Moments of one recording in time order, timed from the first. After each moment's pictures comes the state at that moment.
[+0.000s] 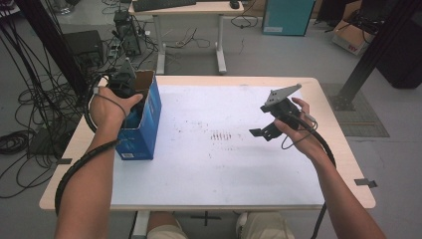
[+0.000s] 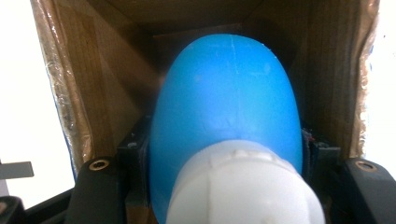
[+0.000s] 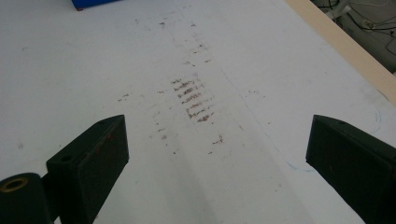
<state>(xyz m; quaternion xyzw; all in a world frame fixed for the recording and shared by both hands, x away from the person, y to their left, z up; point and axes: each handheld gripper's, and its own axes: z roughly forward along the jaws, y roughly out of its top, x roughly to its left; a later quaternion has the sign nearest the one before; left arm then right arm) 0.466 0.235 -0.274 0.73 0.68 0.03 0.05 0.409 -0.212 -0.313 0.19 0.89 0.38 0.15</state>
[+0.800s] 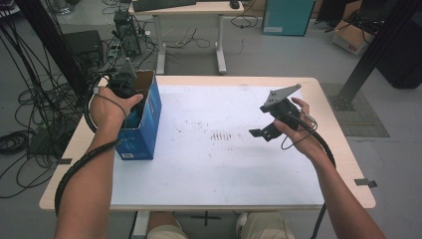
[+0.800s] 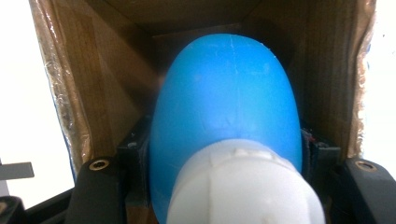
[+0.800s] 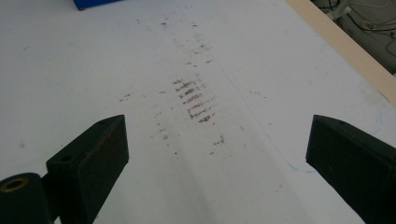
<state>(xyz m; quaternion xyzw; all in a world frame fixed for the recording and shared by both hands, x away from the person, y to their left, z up) 0.466 0.235 -0.274 0.73 0.68 0.03 0.05 0.408 -0.211 -0.313 0.19 0.89 0.38 0.15</state>
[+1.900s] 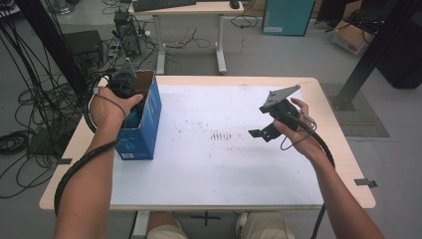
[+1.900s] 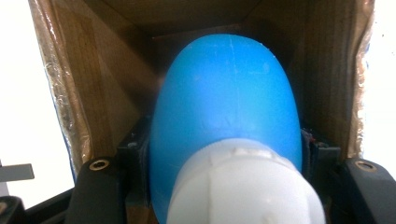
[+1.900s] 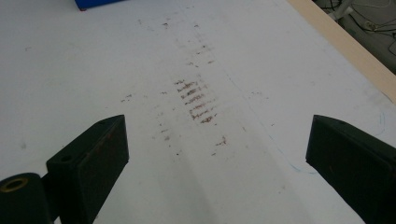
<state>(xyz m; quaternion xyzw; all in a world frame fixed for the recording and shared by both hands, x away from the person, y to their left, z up) 0.465 0.235 -0.274 0.73 0.68 0.03 0.05 0.407 -0.210 -0.314 0.19 0.89 0.38 0.15</state>
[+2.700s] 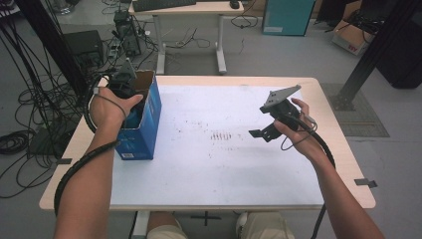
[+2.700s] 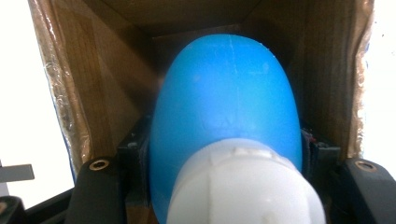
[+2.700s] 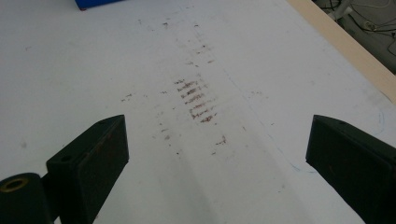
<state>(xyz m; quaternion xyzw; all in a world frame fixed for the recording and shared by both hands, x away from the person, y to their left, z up) 0.465 0.235 -0.274 0.74 0.67 0.04 0.05 0.406 -0.210 -0.314 0.19 0.89 0.38 0.15</state>
